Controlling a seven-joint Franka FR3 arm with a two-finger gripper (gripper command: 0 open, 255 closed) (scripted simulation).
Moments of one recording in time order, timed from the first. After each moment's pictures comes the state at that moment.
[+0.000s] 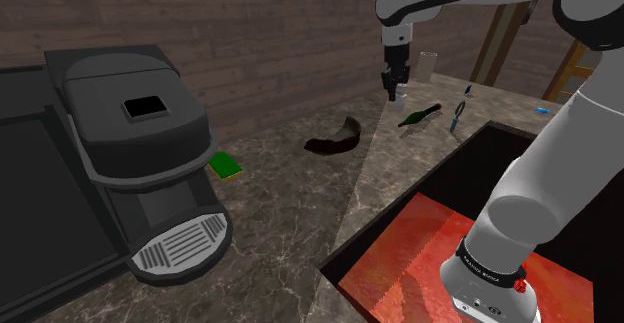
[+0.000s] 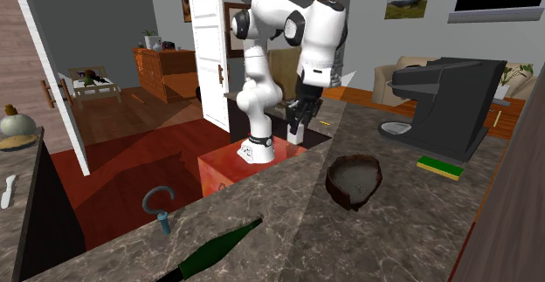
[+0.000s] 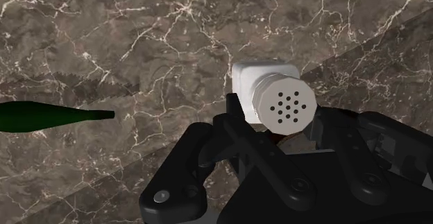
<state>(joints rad) -0.06 -0.14 -0.35 -1.98 -0.14 1.64 -0.33</state>
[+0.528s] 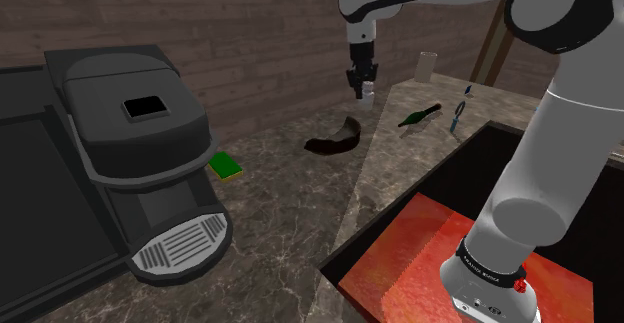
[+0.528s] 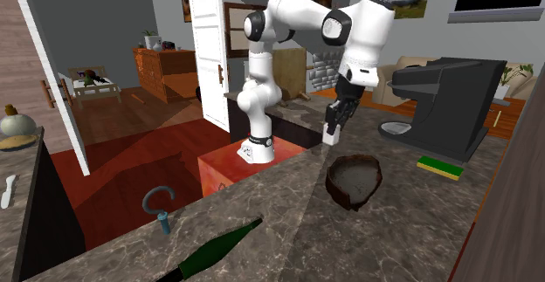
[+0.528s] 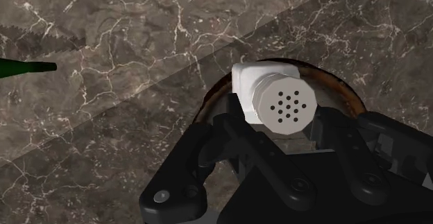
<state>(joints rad) 0.02 0.04 -0.28 -1.78 -0.05 1.60 -0.20</state>
